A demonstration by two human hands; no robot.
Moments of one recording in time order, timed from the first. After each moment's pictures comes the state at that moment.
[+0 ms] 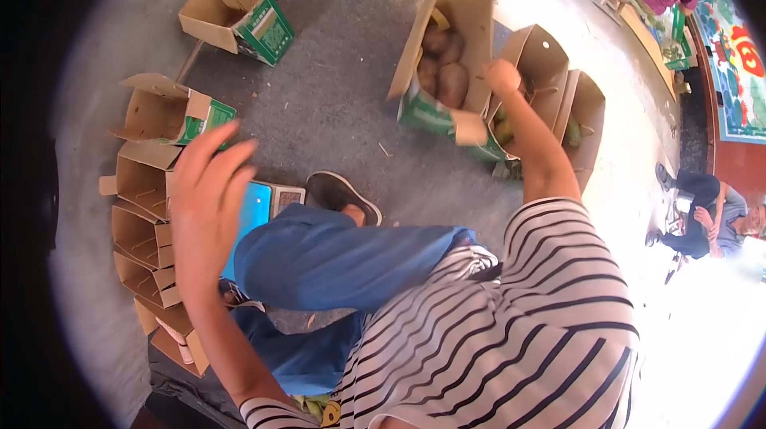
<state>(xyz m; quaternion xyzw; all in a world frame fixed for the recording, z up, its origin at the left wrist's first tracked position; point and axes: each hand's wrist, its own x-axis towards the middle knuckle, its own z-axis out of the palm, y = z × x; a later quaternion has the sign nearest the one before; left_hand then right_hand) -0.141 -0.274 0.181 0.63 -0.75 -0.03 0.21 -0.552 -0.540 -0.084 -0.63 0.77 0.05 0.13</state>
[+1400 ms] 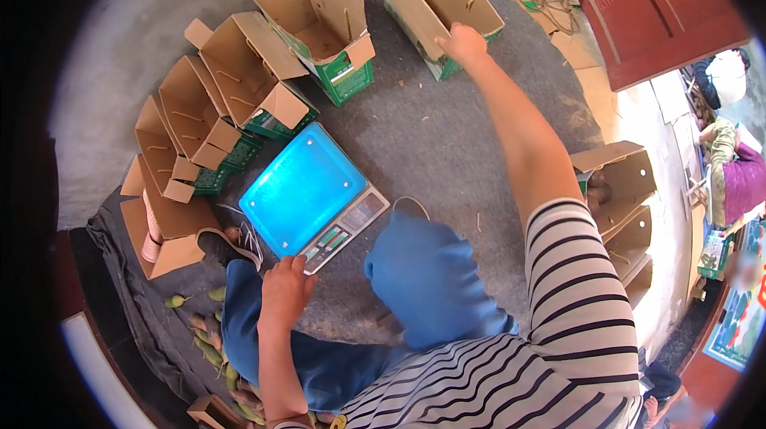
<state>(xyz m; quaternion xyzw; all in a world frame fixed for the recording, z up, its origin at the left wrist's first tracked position) -0.059 -0.063 0.019 0.88 -0.41 -0.23 -0.02 -0.031 -0.600 -0.063 -0.92 0.38 0.01 0.11</state>
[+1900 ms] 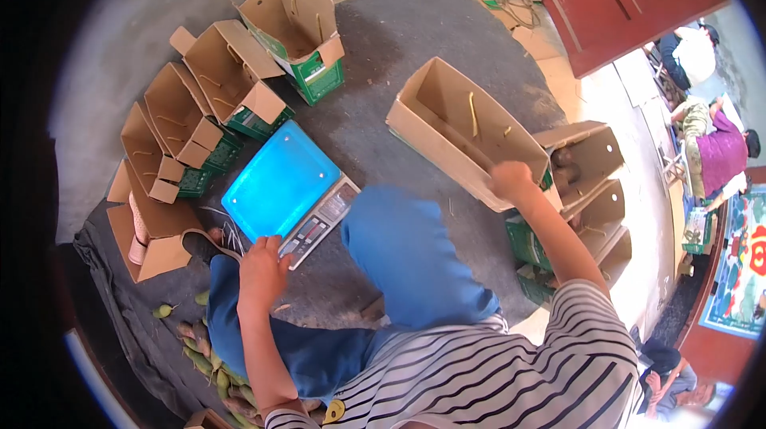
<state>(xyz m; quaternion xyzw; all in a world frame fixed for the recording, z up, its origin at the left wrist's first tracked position) -0.063 -0.057 0.034 0.89 -0.41 -0.19 0.03 -0.326 -0.456 -0.023 -0.90 0.29 0.32 -0.03</state>
